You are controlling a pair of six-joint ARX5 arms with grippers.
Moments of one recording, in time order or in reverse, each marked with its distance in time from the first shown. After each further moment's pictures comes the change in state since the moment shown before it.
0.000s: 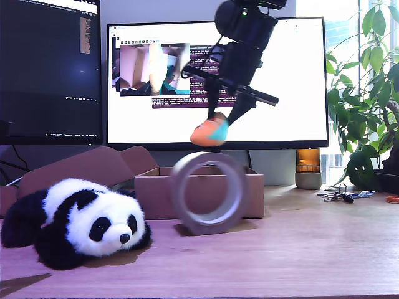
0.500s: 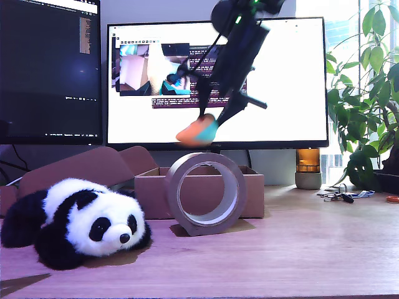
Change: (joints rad) left arm 0.000 0.000 0.000 0.000 -0.001 0.000; right arm 0.029 0.058 0.000 0.138 -0.001 0.091
